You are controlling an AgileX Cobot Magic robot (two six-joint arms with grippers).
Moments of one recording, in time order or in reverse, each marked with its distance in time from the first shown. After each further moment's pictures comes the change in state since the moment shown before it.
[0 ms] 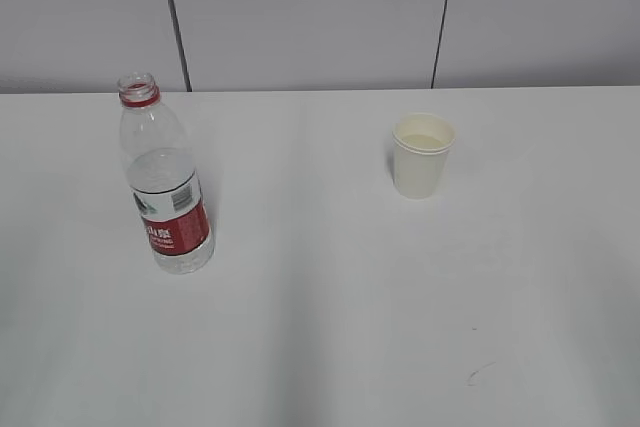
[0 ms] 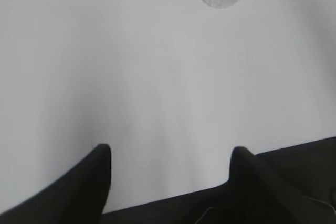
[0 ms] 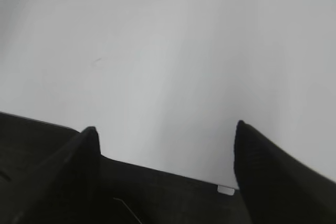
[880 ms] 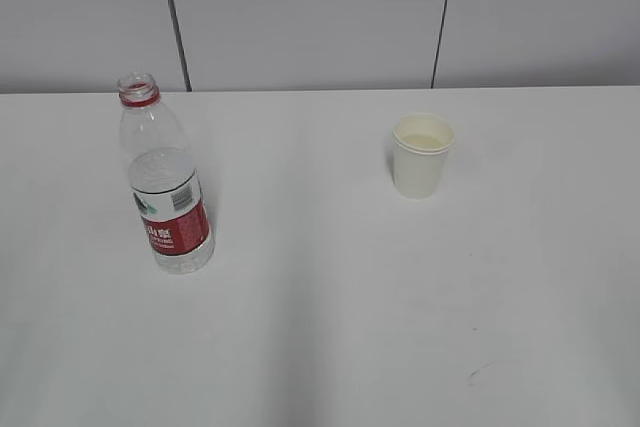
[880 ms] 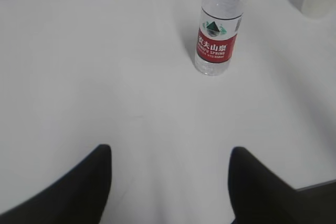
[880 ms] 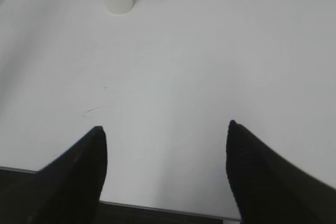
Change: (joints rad) left arm 0.000 -0.355 0.000 -0.002 0.022 0.000; right arm 0.000 -0.293 0.008 -0.067 0.017 0.107
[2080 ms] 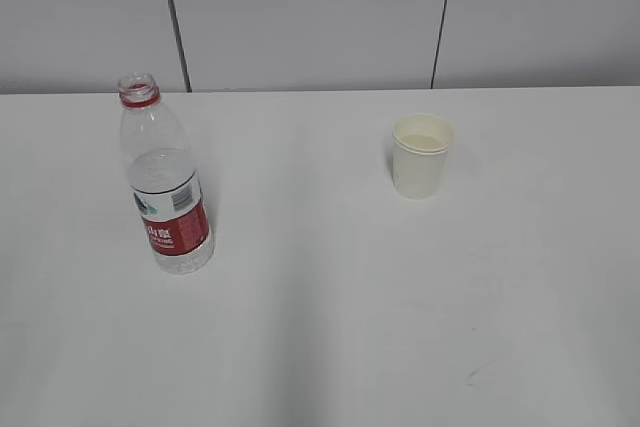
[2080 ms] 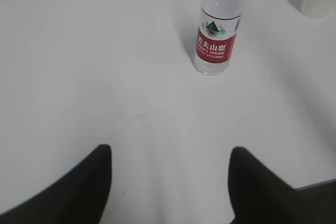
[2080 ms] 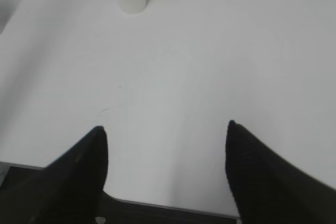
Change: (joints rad) left arm 0.000 0.000 0.000 -0.001 0.001 0.000; right arm 0.000 0.000 0.002 0.041 0.000 0.002
